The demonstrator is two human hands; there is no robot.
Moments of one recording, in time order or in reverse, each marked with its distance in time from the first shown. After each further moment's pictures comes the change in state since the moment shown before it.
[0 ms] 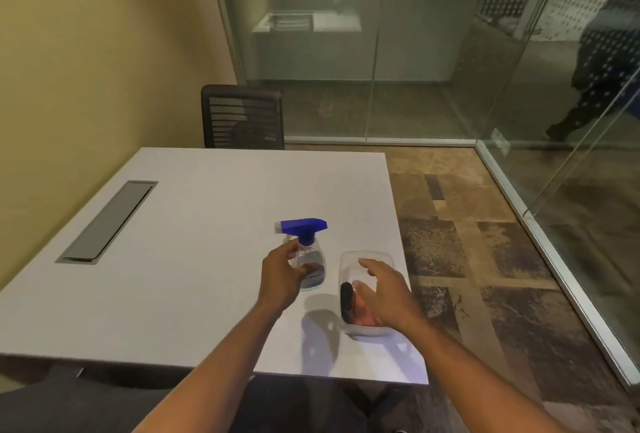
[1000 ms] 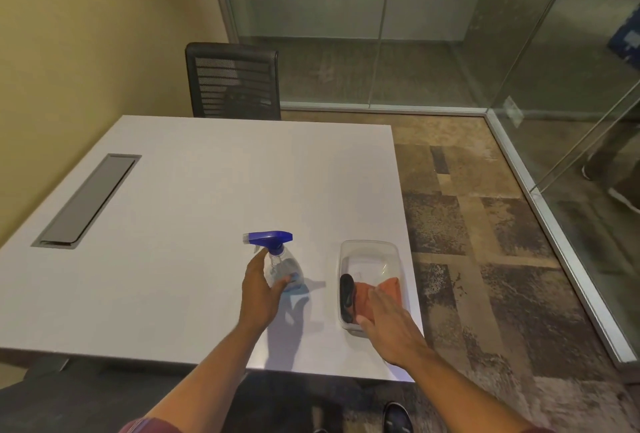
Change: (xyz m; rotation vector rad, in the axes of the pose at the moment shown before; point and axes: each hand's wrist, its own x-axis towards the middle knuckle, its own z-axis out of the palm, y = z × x) left_hand 0.022 -0.091 0.007 0.103 0.033 -0.255; right_hand 0.010 0.089 0.061 -0.342 -0.256 0.046
